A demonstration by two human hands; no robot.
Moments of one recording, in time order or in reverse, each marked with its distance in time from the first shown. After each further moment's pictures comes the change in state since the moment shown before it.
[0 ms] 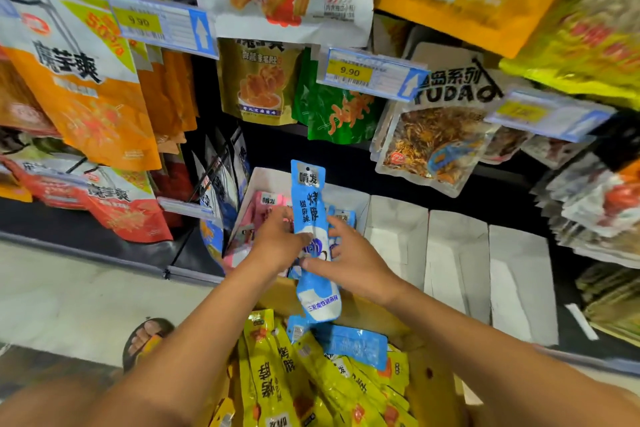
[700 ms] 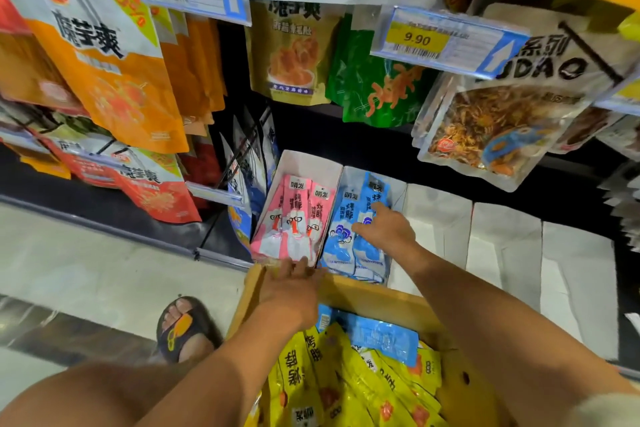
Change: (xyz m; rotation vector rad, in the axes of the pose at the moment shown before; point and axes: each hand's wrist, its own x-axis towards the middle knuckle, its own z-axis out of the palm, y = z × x) left_hand 0.003 -0.095 -0.008 1.364 -0.455 -0.100; right_hand 0.118 0.079 0.000 -0.546 0.154 0.365
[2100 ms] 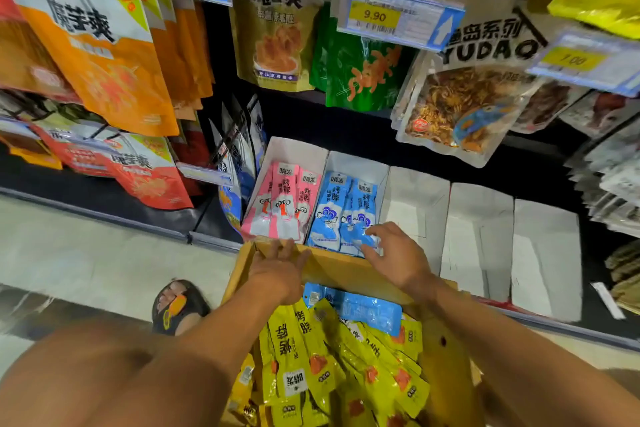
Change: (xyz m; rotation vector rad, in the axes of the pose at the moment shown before) left_hand -0.004 -0.002 0.013 0.098 -0.045 -0.010; right_hand -0.089 0.083 0.014 -0.043 0.147 -0.347
